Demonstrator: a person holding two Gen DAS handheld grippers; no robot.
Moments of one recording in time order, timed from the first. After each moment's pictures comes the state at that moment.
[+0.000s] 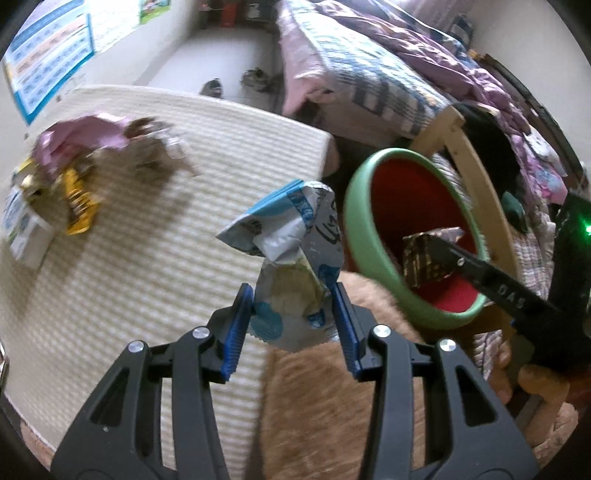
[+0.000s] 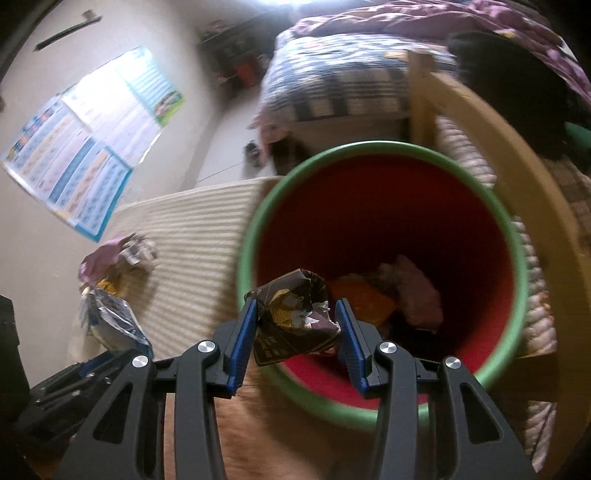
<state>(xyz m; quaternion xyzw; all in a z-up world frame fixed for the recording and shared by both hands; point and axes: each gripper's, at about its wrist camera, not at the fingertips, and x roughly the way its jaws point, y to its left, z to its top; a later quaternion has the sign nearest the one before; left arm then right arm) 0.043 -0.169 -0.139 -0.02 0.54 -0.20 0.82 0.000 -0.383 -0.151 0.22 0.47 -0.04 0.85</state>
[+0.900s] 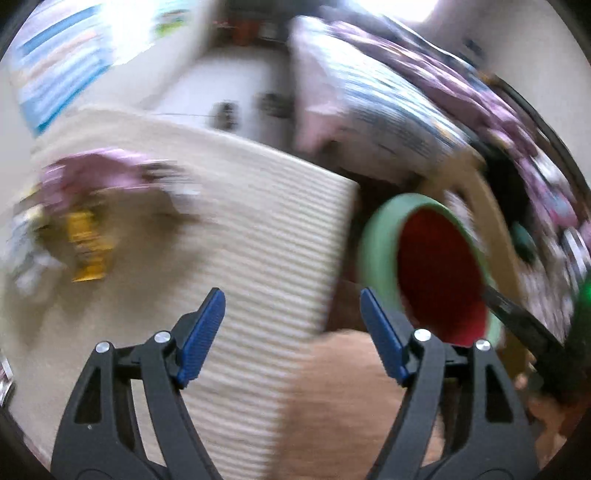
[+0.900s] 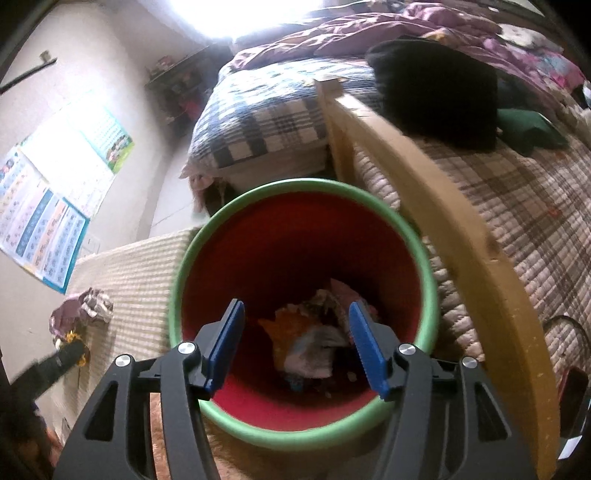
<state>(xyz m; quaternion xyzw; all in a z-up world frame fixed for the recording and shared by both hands) 0.085 -0.131 -0.131 -0.05 0.51 -0.14 0.85 -0.017 -0.429 -0.144 0.24 0.43 -0.13 0.86</state>
